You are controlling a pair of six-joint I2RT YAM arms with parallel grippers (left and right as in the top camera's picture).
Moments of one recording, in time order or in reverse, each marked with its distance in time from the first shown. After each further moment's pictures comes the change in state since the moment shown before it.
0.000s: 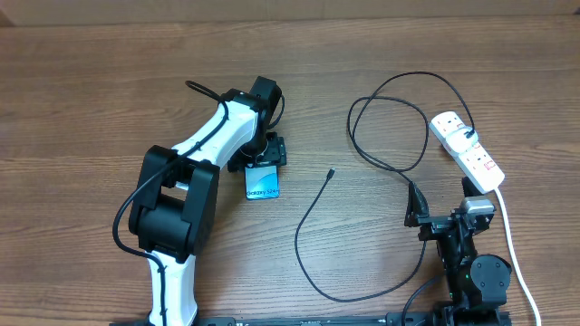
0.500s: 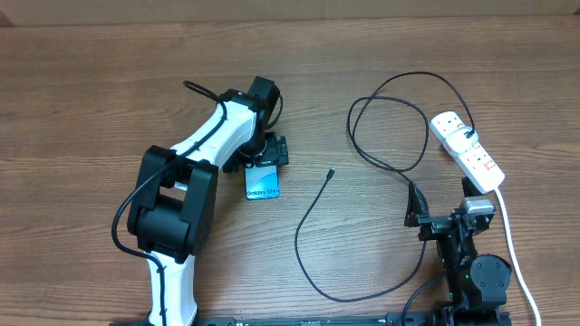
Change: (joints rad) left arm 0.000 -0.003 -0.006 0.003 -0.004 0.000; right arm 0.000 0.000 0.000 0.000 0.000 0.000
